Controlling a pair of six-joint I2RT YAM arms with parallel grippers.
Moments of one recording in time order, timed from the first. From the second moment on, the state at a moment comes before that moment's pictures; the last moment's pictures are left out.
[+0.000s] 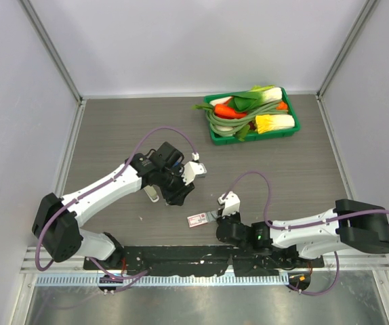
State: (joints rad) left arm -0.75 1.38 1.06 -0.80 0.38 0.33; right arm 1.43 1.22 0.35 0.05 0.72 0.78
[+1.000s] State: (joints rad) left arm -0.75 1.38 1.05 -0.80 0.38 0.33; right arm 1.43 1.11 0.35 0.03 0.70 0.76
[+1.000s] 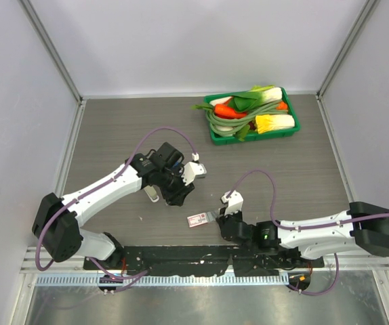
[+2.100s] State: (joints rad) left arm -0.75 1.38 1.05 -0.80 0.38 0.34; right arm 1.36 1.20 0.33 0.10 0.63 0.68
